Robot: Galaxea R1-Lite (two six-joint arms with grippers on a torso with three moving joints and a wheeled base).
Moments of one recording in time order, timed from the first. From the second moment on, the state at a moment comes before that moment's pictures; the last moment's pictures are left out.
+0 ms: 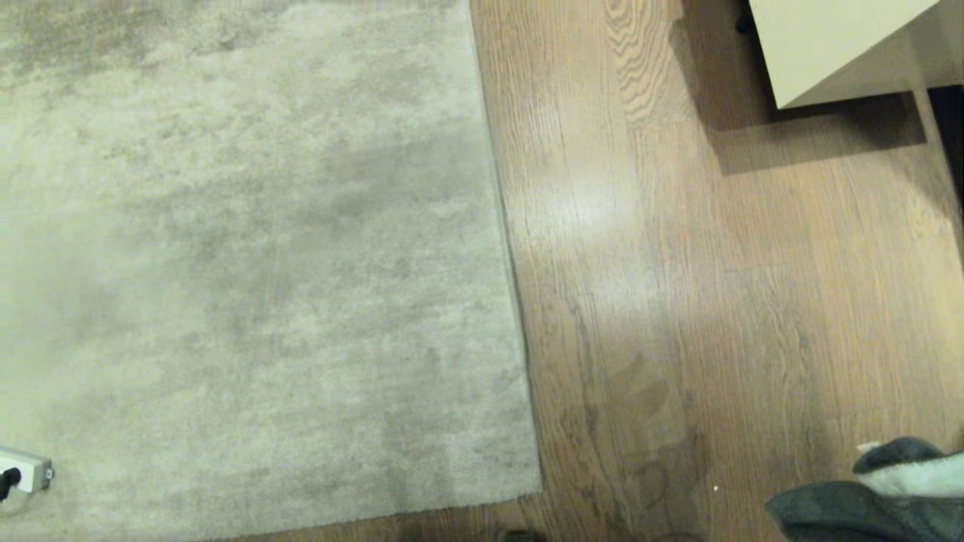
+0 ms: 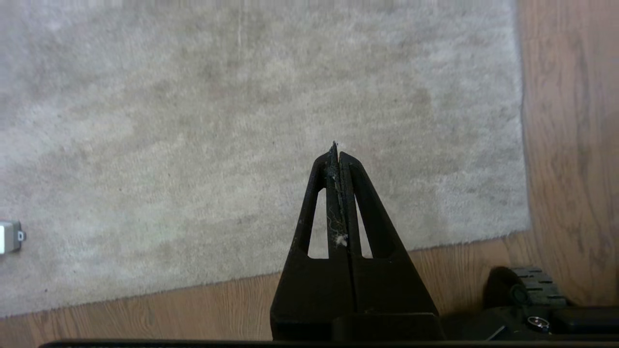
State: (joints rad) left arm -0.01 0.00 0.00 0.00 -0.02 0.02; right arm 0.00 0.00 -0.02 0.06 0.01 -0.02
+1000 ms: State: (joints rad) left arm -0.01 0.00 0.00 0.00 -0.02 0.02; right arm 0.00 0.00 -0.02 0.06 0.01 -0.02
